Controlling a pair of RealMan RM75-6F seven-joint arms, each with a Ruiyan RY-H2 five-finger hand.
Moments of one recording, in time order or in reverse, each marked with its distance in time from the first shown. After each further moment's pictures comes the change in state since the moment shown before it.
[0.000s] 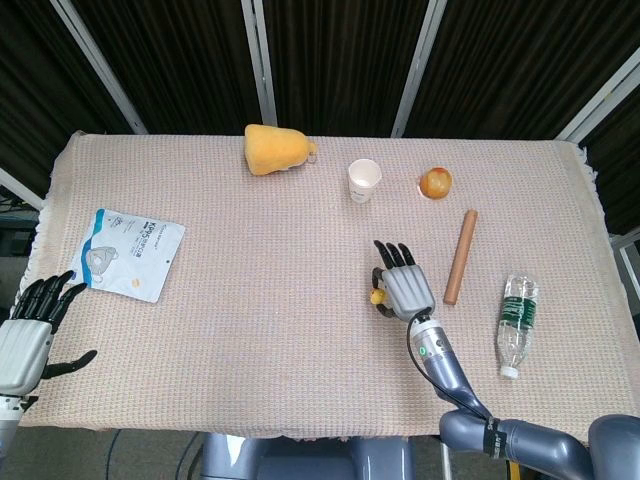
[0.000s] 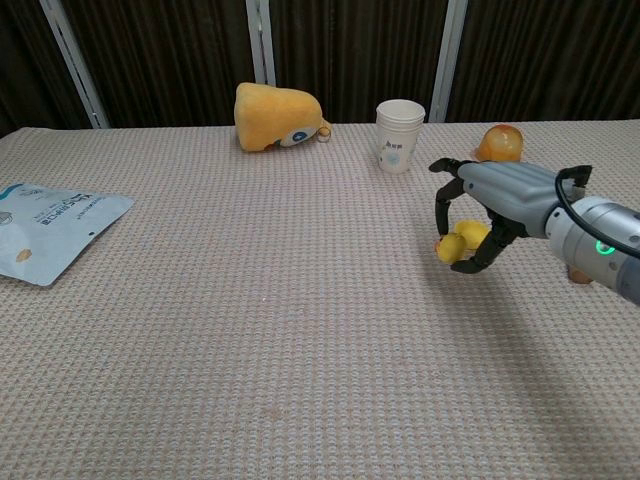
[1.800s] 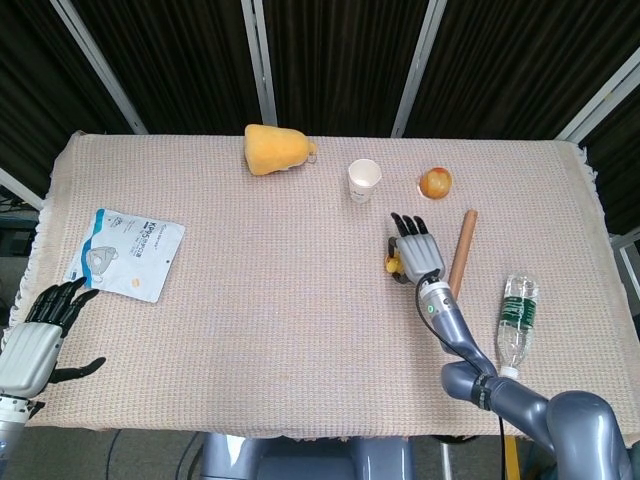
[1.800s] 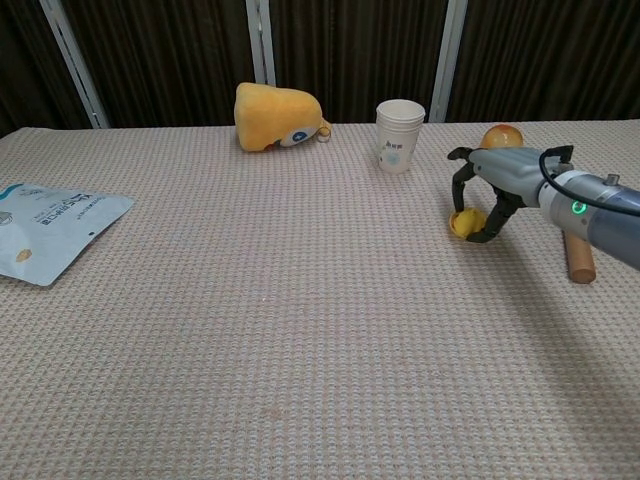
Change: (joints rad) left arm -0.017 0.021 0.026 -0.030 0.007 -0.045 -0.039; right arm 0.144 -0.085 0.008 0.495 -0.046 -0.181 0.291
